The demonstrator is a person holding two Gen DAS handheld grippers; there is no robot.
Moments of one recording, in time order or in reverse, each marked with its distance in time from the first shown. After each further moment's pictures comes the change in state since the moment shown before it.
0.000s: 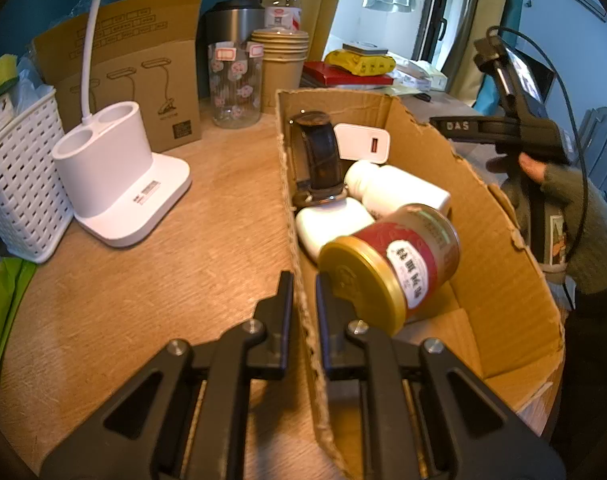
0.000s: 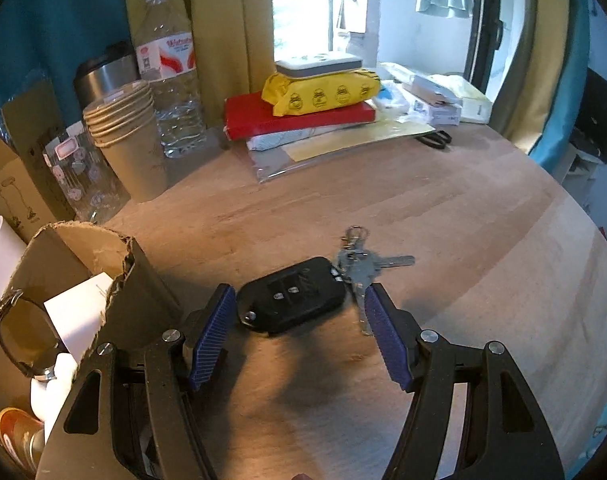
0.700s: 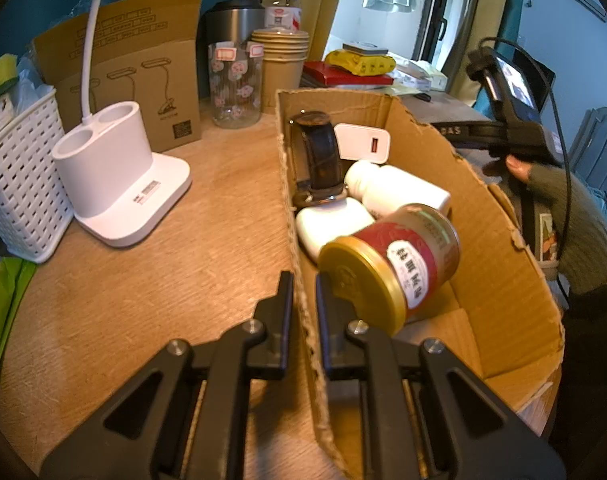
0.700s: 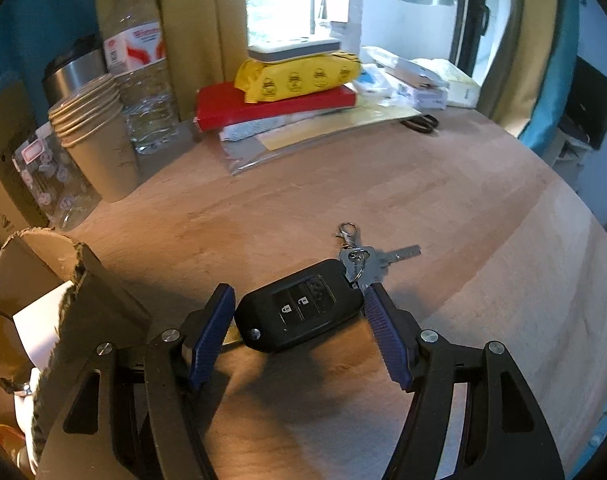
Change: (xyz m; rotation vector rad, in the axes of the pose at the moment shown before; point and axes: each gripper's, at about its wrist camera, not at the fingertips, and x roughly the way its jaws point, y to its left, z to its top) left arm 0.000 0.000 0.000 0.000 0.000 0.000; right arm 0.012 -0.022 -0.002 0.060 0.029 -0.064
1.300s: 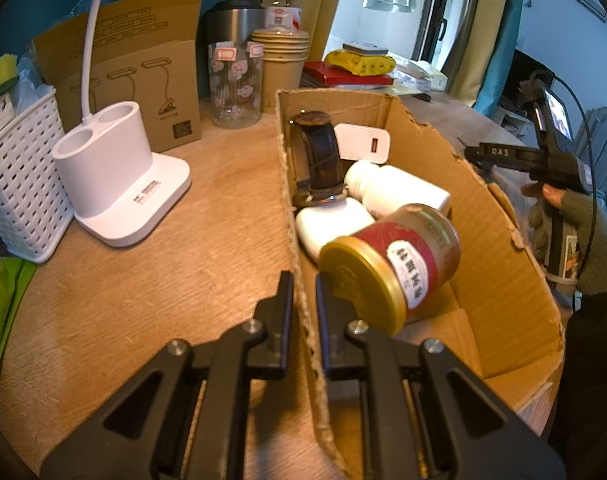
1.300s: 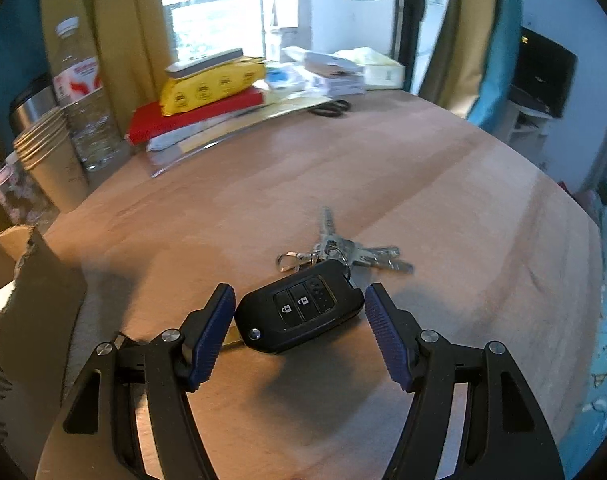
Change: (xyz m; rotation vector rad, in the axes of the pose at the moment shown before) left arm 0.000 0.000 0.000 0.000 0.000 0.000; right arm -0.025 -0.066 -0.028 0.125 -0.024 -0.119
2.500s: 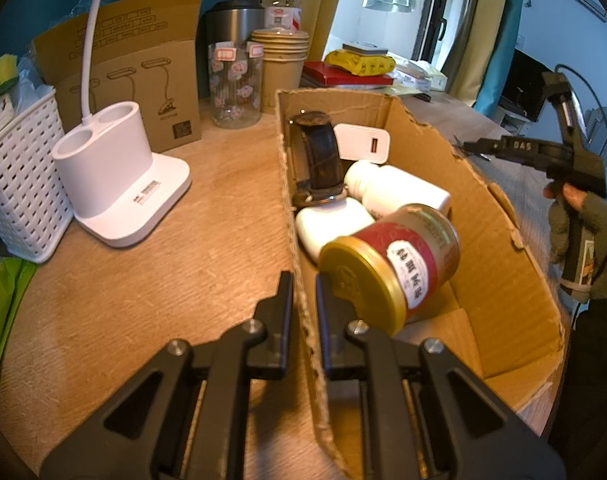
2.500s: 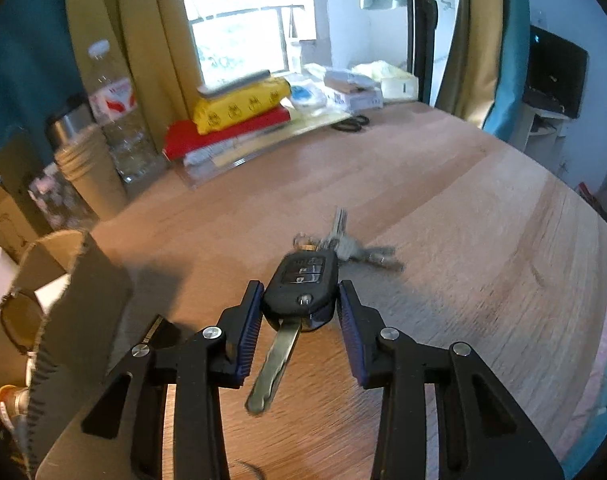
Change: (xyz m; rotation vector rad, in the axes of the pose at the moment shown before) left arm 0.000 0.000 0.000 0.000 0.000 0.000; right arm -0.035 0.007 -0.005 -0.015 -0.064 0.143
